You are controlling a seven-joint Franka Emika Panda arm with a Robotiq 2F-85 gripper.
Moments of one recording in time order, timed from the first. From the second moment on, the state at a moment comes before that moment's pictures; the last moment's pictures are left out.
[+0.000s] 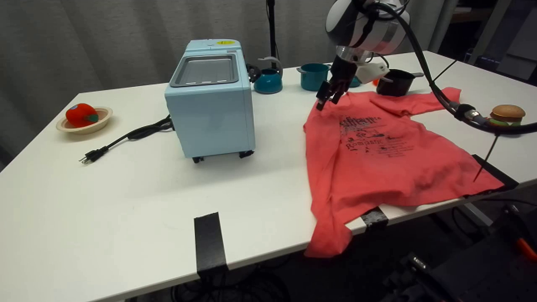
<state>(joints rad) -0.26 0.70 0.18 -1.78 0.22 2.63 -0.69</state>
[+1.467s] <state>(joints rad) -0.26 0.69 0.17 -1.78 0.22 2.52 -0.68</state>
